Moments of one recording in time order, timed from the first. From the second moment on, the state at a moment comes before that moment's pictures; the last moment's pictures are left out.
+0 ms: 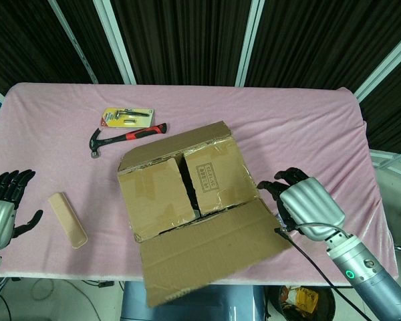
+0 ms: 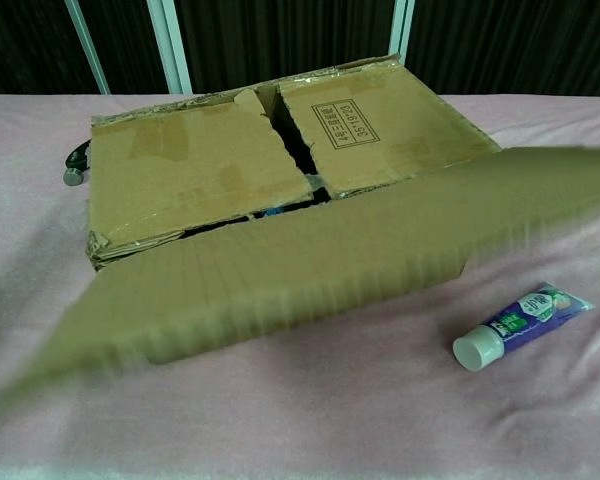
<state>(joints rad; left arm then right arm) -0.16 -1.20 -0.07 -1.49 1.57 1.55 -0.04 0.59 -0.57 0.12 -2.36 -1.38 1.12 -0.23</state>
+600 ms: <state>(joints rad) -0.23 -1.11 -0.08 -1.58 1.59 1.45 -0.01 0.41 -0.80 0.07 -2.16 -1.48 1.32 -0.20</state>
